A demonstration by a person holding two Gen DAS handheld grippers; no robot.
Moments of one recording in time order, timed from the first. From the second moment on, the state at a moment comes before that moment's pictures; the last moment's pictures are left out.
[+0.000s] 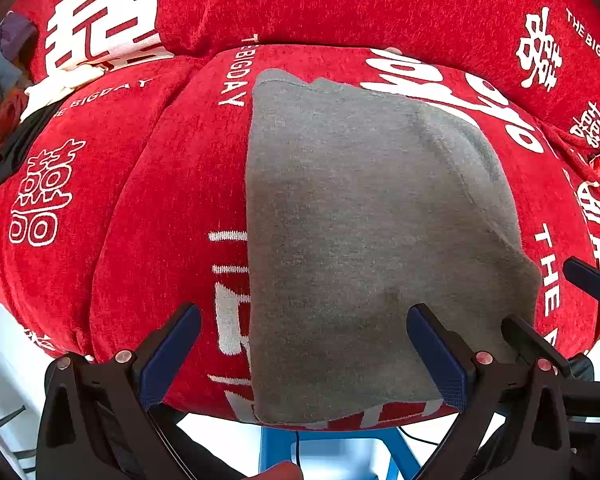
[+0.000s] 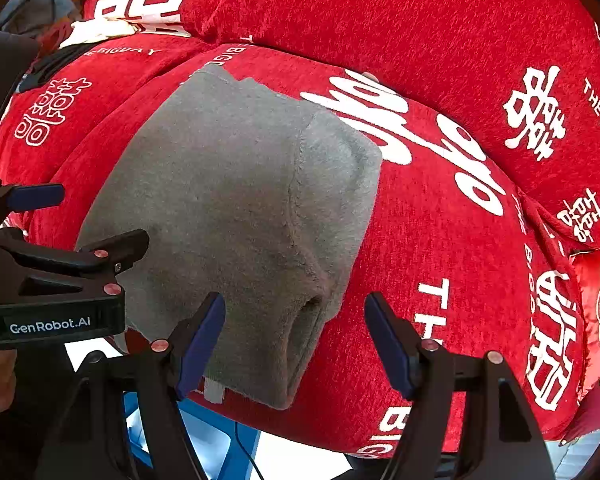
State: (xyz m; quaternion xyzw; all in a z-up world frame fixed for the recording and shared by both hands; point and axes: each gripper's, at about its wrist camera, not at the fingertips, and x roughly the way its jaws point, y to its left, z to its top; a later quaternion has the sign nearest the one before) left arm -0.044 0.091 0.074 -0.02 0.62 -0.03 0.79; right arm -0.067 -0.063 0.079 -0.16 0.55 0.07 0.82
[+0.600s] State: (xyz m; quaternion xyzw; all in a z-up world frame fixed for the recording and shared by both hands) left arm -0.048 0.104 0.074 -0.05 0.61 -0.05 0.79; right arm -0.071 -0.050 0.081 -0.18 0.55 0.06 0.82
